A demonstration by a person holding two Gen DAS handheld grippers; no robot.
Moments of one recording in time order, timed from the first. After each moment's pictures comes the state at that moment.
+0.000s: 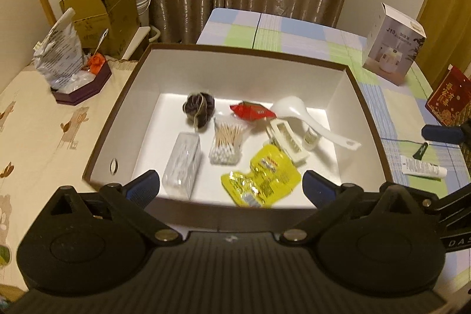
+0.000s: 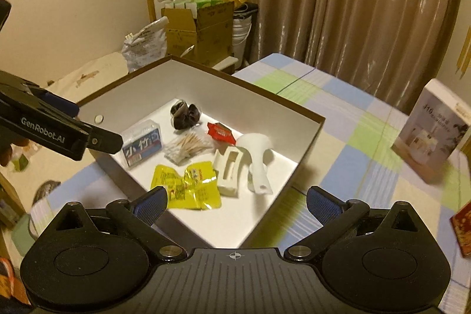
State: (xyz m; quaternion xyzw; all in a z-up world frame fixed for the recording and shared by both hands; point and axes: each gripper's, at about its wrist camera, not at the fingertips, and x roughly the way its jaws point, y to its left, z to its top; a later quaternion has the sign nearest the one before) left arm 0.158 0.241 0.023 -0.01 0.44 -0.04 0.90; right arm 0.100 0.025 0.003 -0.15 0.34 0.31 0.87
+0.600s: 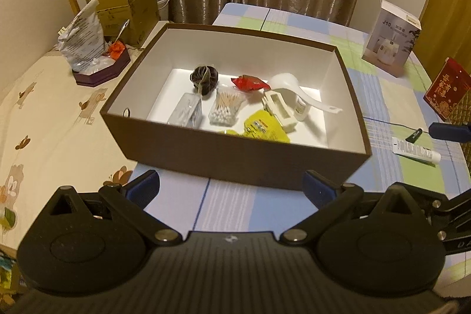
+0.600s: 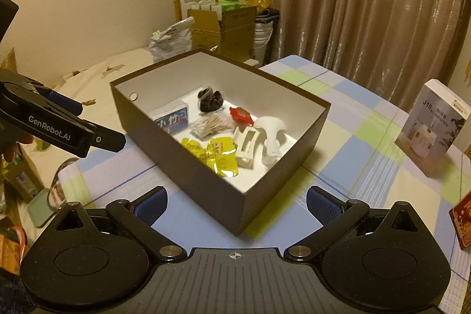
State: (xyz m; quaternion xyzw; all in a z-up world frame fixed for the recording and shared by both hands) left arm 0.078 0.210 0.030 -0.01 0.44 0.00 0.90; right arm 0.046 -0.023 0.004 -0.15 0.34 0.37 0.85
